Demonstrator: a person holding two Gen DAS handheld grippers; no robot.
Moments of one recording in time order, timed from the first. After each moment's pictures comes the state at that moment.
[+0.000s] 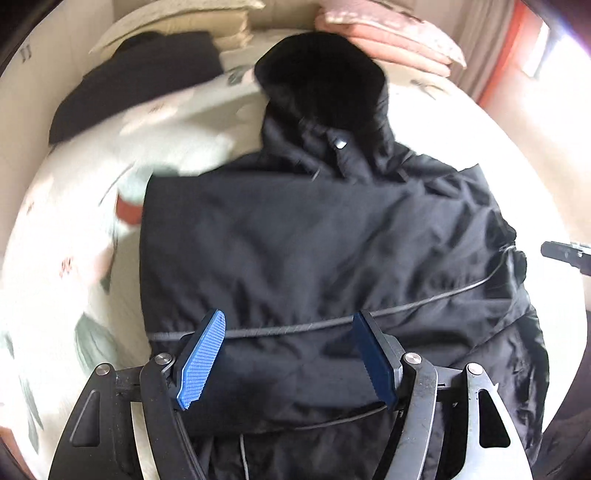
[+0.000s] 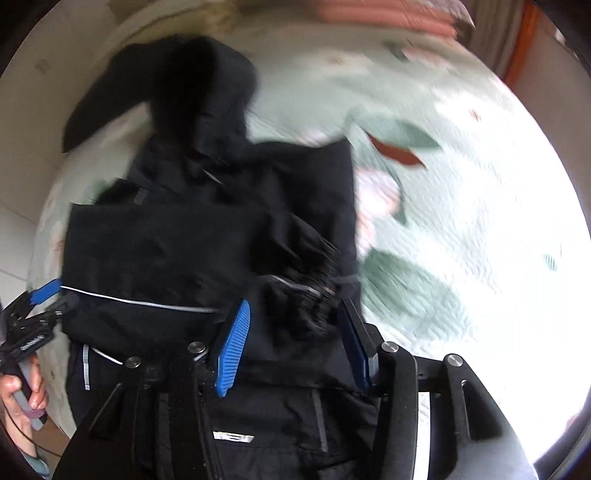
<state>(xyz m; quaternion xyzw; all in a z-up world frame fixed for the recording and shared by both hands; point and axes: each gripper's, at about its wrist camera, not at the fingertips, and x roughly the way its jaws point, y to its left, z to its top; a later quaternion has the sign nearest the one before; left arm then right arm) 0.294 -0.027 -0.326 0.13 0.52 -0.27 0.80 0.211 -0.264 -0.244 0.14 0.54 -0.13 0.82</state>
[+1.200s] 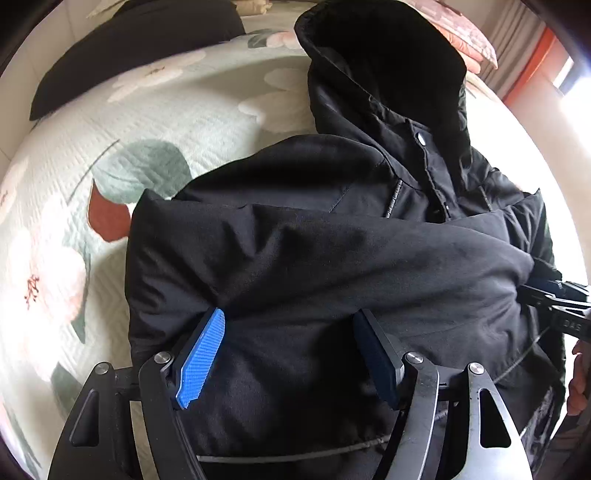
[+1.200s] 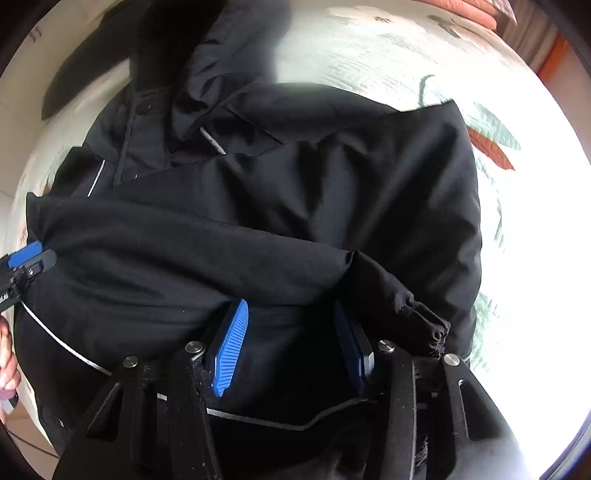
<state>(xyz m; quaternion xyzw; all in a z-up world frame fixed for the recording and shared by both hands) 0.389 -0.020 -0.402 0.12 0.57 -0.24 0.77 0.329 -0.260 -0.320 0.11 0.61 -0.14 0.77</state>
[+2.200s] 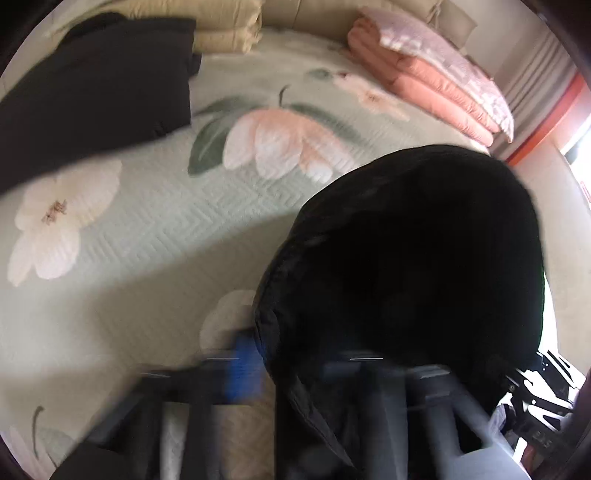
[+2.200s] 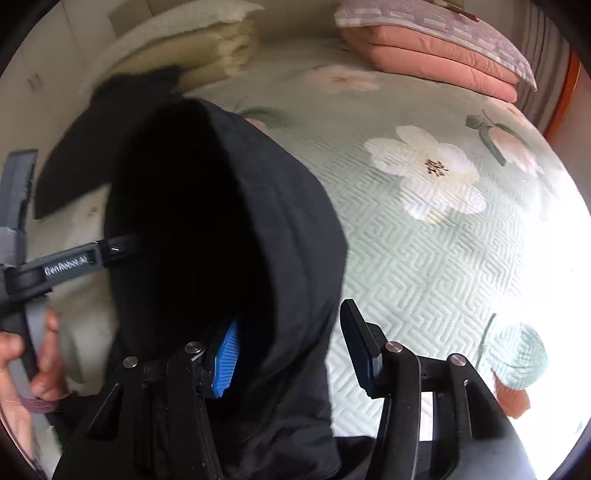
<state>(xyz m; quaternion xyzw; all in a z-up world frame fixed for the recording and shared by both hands) 0.653 -0.174 -0.393 0.04 0.56 -0.28 0.78 0.575 -0.329 -0.287 0.10 0.50 -0.17 0.84</state>
